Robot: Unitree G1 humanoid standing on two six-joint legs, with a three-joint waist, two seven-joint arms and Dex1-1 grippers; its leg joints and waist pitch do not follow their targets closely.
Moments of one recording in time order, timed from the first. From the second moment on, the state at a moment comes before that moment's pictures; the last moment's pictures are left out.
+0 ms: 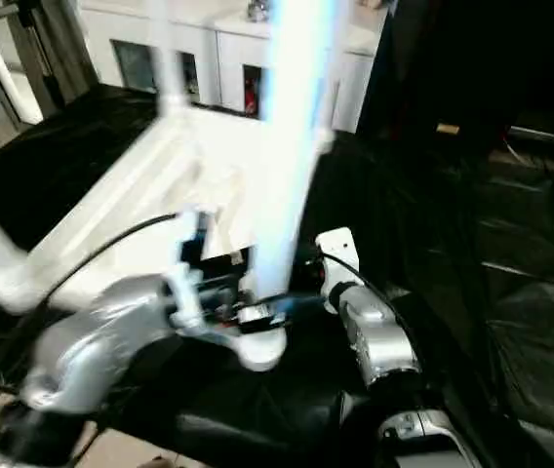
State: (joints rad) left arm -0.37 0.11 -0.28 -0.10 -0.60 0.46 -0.92; right arm -0.45 -0.10 0.03 0.64 0.05 0.15 0.31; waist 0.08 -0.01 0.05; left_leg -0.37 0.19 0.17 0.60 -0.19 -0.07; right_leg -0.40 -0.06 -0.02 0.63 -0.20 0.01
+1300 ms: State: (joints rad) left arm -0.53 0.44 -0.47 0.40 -0.12 0.06 -1.21; right arm -0.15 -0.64 0.09 0.01 0.14 0.26 0.94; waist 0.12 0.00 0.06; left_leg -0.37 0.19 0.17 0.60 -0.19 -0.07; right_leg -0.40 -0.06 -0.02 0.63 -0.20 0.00
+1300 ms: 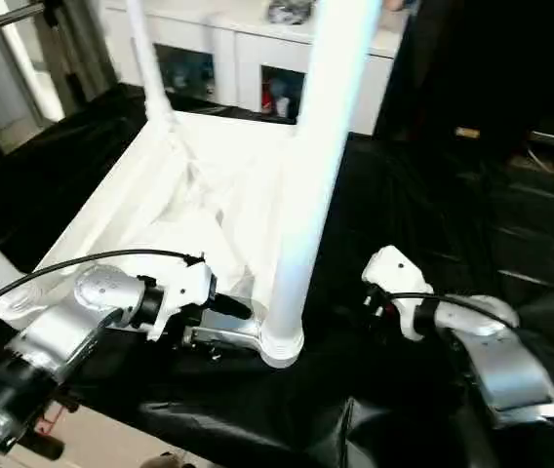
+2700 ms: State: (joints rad) left arm -0.53 0.46 -0.43 0.45 -0.11 0.08 -1.32; right arm -0.08 -0.69 0.09 -0.13 0.23 0.38 0.99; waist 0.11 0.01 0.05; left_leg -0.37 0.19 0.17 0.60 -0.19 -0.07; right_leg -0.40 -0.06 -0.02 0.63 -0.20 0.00
